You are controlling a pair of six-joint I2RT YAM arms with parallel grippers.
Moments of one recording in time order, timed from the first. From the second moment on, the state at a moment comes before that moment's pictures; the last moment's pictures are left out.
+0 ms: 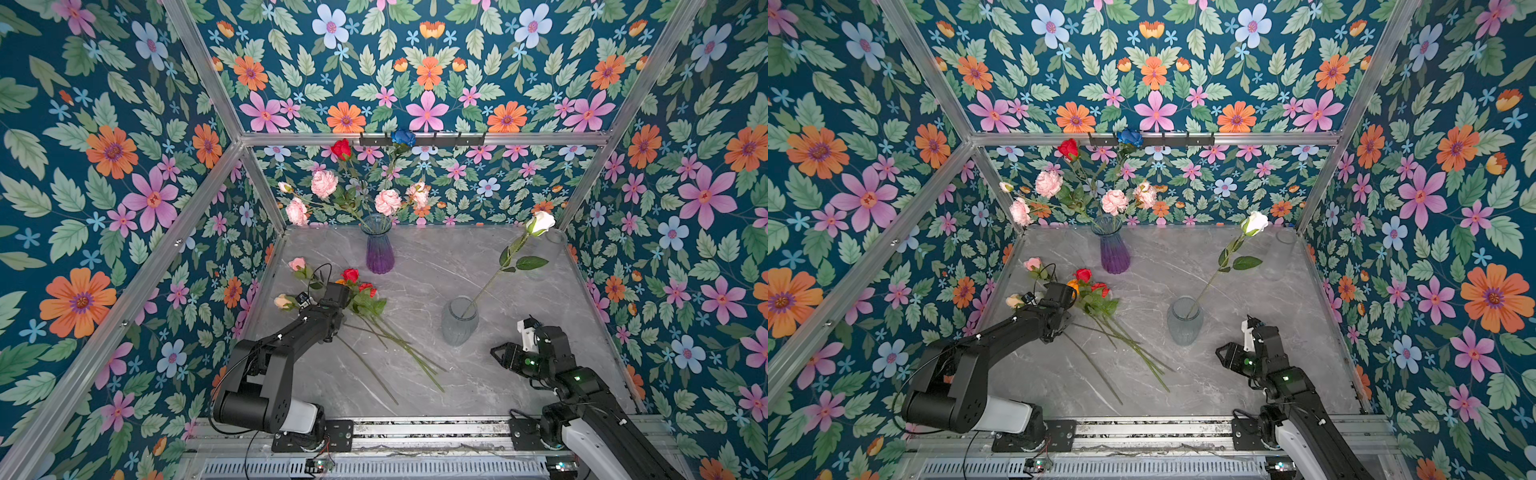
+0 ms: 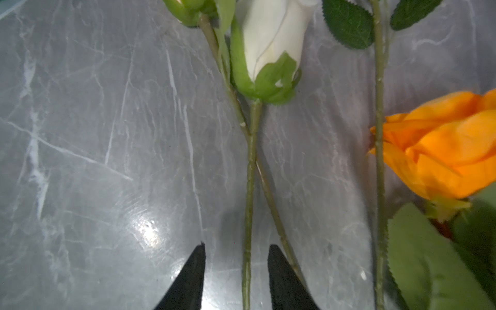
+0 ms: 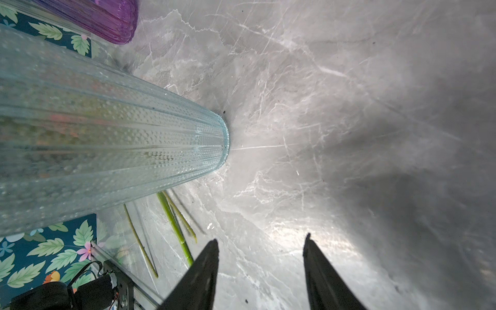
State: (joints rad) left arm -0.24 1.45 0.71 -0.46 -0.43 -0.99; right arm 0.24 0.61 0.28 -0.51 -0.38 0.66
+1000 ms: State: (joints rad) left arm -0.16 1.56 0.77 -0.42 -0.35 -0.97; right arm 0.24 0.62 0.28 -0.51 -0.38 0.66
